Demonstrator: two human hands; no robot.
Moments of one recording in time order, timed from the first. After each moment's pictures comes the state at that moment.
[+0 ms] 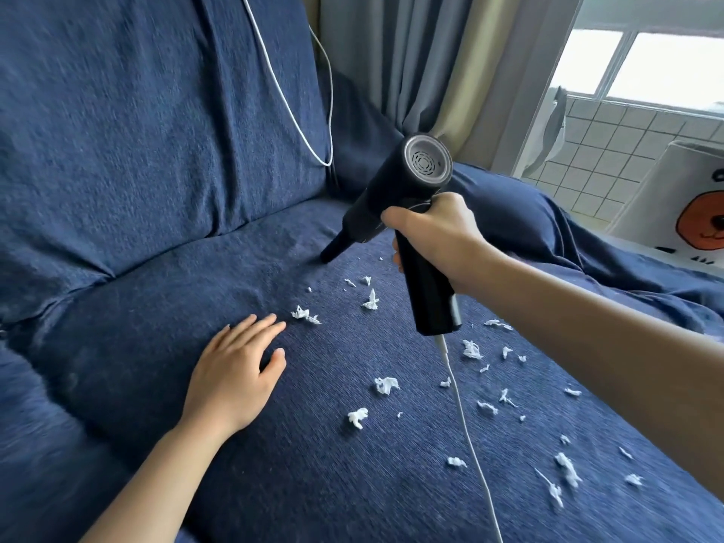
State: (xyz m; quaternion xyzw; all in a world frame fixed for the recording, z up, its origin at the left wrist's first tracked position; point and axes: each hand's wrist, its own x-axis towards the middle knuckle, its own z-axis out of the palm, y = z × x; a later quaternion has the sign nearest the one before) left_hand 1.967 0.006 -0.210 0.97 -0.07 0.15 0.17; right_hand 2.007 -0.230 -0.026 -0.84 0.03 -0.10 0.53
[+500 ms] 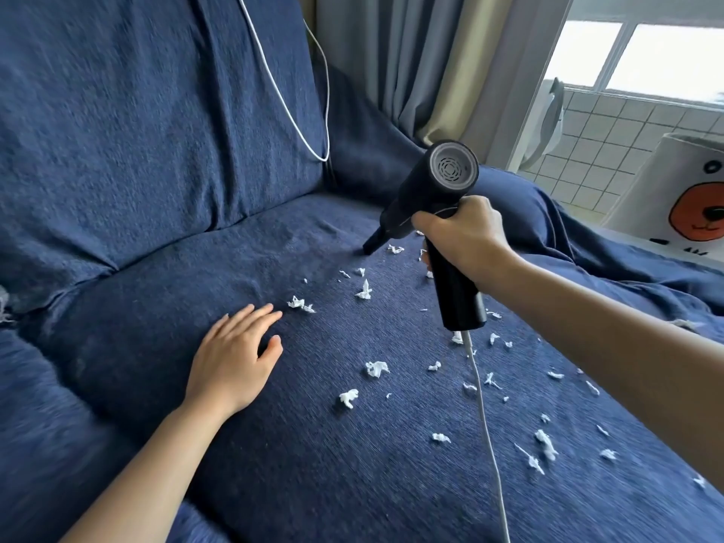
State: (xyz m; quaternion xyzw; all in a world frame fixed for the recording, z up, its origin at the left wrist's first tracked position) left_hand 1.965 0.004 -0.210 0.97 -0.06 0.16 0.15; right_hand 1.985 -0.265 -0.028 -0.87 0.07 -0.18 0.45
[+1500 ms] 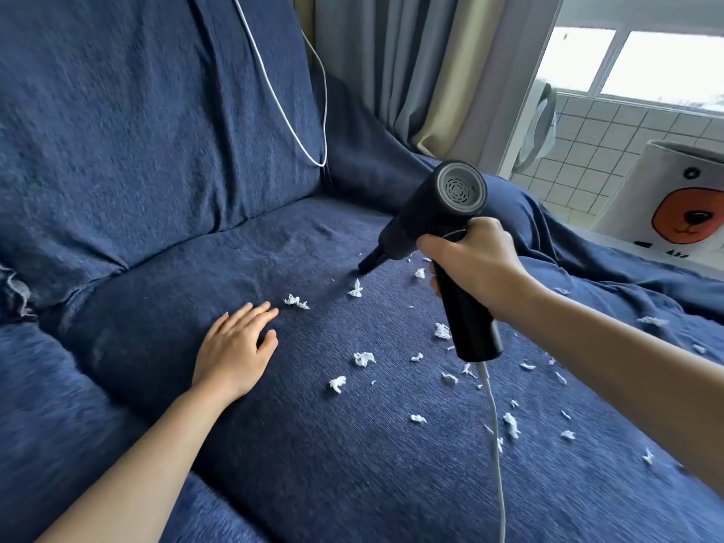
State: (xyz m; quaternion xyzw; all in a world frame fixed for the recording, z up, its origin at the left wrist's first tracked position) left_hand 1.962 0.003 -0.210 0.97 -0.05 0.15 0.16; right_hand 1.927 -0.282 -0.014 -0.87 0.05 -0.14 0.47
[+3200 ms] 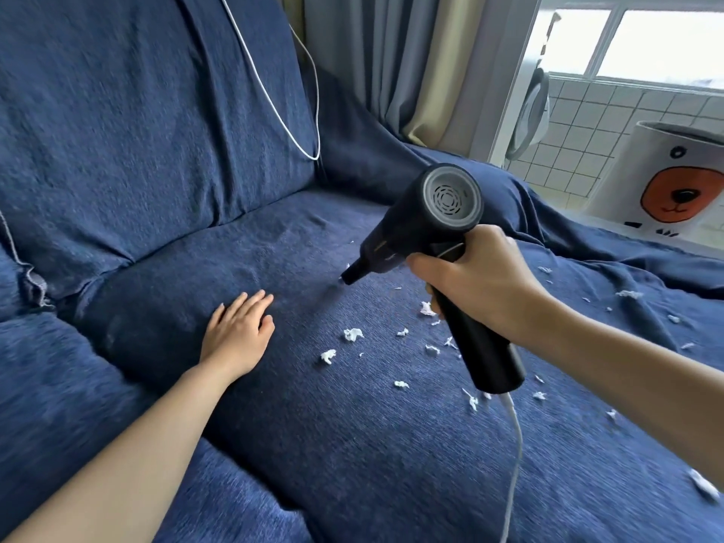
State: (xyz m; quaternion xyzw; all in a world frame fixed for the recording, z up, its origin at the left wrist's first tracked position) left_hand 1.949 -0.009 -0.199 0.99 0.00 0.08 0.14; right_hand 1.846 -0.291 -0.002 -0.90 -0.01 -0.14 0.42
